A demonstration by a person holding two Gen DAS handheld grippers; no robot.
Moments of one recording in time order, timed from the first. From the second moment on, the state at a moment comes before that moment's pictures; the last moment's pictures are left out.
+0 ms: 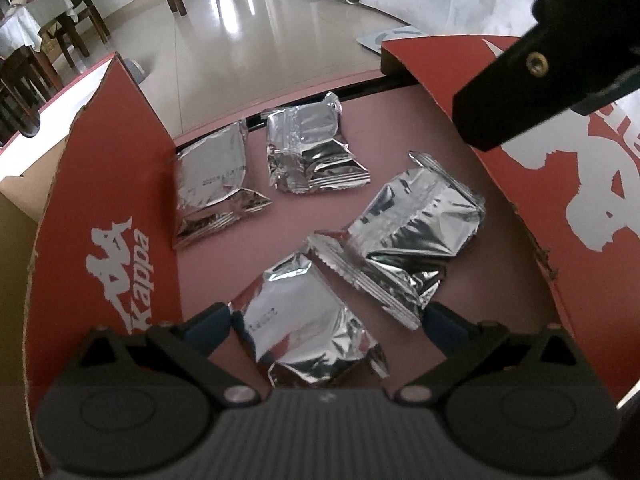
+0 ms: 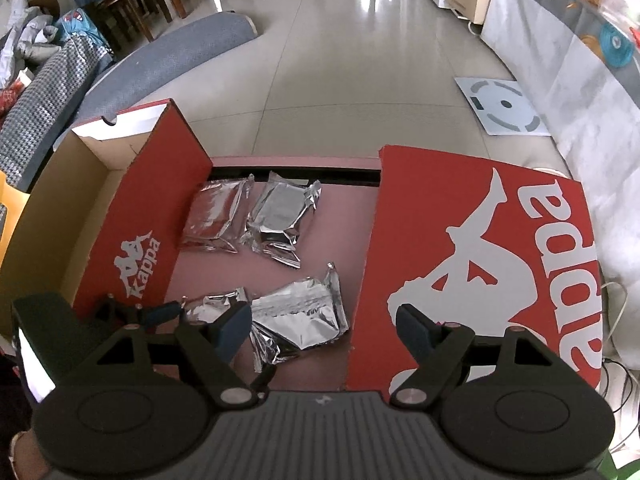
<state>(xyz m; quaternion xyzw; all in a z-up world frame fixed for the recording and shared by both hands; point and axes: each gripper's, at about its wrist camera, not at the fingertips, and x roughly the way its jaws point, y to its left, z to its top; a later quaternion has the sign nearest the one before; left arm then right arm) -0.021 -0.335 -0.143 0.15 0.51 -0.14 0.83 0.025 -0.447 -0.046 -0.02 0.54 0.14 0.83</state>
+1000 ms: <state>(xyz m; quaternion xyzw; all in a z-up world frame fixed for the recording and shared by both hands) -0.023 -0.335 -0.149 0.15 0.52 -0.15 0.83 0.027 -0.447 -0.049 -0.03 0.54 0.13 0.83</state>
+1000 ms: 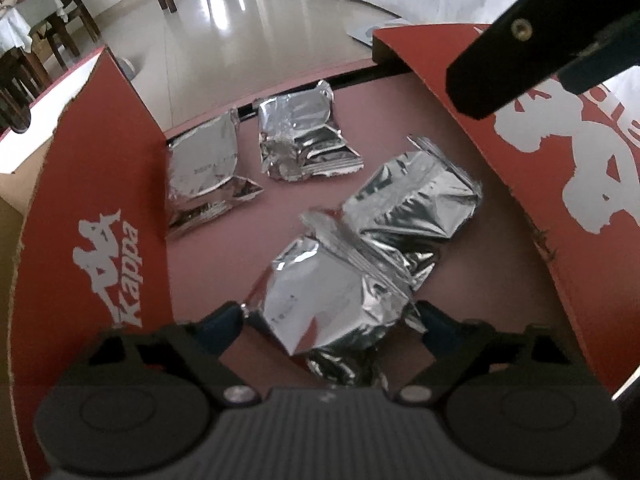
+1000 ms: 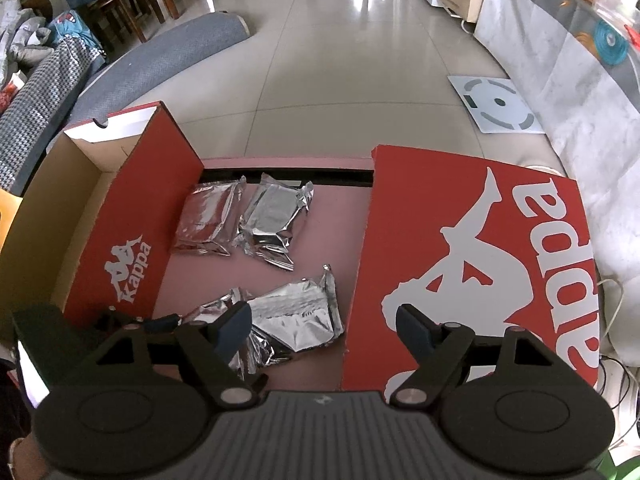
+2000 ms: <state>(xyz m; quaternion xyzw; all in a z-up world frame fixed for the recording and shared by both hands) -0.036 -0.332 -0.151 0.13 0.53 -0.16 0.82 0.028 -0.448 -0.050 -0.03 0.54 0.13 0.83</state>
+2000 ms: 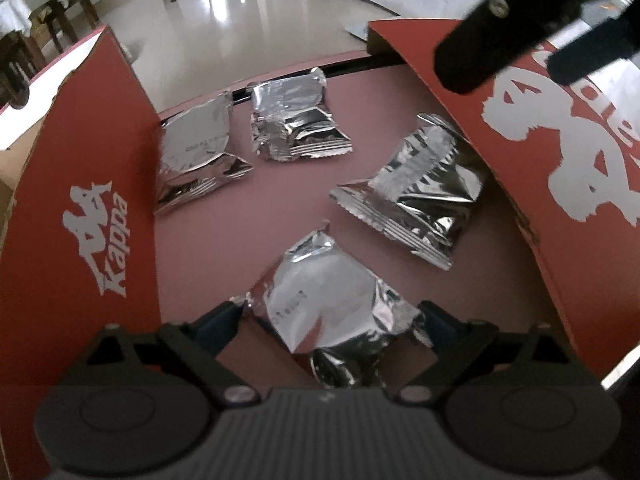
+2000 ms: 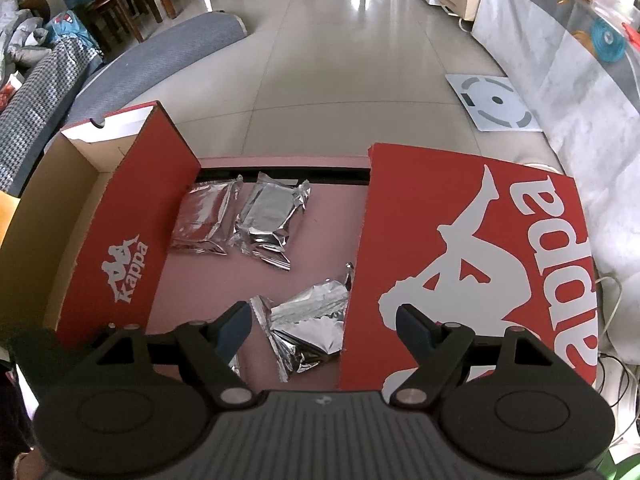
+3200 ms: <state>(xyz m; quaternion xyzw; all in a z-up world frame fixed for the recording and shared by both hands) -0.049 -0.315 -0.082 0.09 0.49 -0.15 0.85 0.028 -0.445 -0.069 -0.08 0.57 0.09 0.81</state>
